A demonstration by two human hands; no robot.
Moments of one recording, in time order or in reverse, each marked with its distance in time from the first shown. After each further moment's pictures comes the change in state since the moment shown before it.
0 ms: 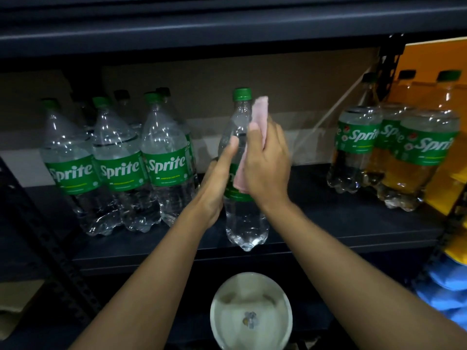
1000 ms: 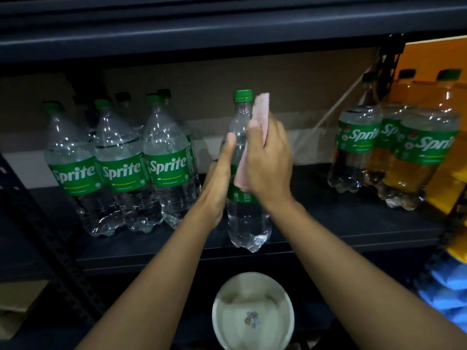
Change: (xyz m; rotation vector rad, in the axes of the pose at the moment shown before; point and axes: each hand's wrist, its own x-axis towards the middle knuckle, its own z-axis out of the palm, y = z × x) left_hand 0.004 -0.003 0.005 0.013 0.038 0.029; right_hand 0.003 -0.007 -0.005 -0.014 -0.008 -0.018
